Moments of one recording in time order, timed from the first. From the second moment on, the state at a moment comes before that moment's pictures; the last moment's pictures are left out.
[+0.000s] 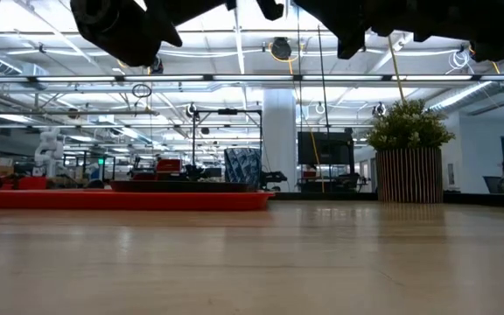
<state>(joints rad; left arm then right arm) -0.27 2.04 1.11 1.45 -0.15 0.15 0.33 1.48 0.47 1.14 0.21 0.01</state>
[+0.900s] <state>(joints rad) -0.28 2.04 1.11 1.42 -0.08 0.20 0.33 1.48 0.47 1.21 0.17 -0.05</state>
